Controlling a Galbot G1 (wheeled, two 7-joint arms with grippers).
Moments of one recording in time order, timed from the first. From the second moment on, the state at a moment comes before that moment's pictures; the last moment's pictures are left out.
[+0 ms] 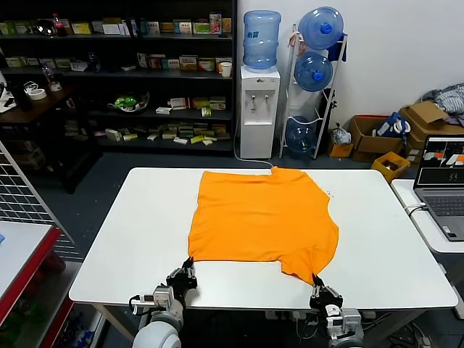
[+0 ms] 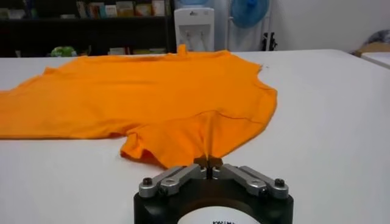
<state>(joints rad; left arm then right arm) 1.30 -1.29 -0.19 -1.71 -0.38 0.19 -0.29 -1.52 1.34 0.48 1.80 0.27 -0.21 0.08</state>
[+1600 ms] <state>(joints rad) 1.41 -1.21 -0.22 -1.97 -0.44 0.14 -0.33 -1.46 1.25 0.47 1.93 0.39 -0.22 0.20</state>
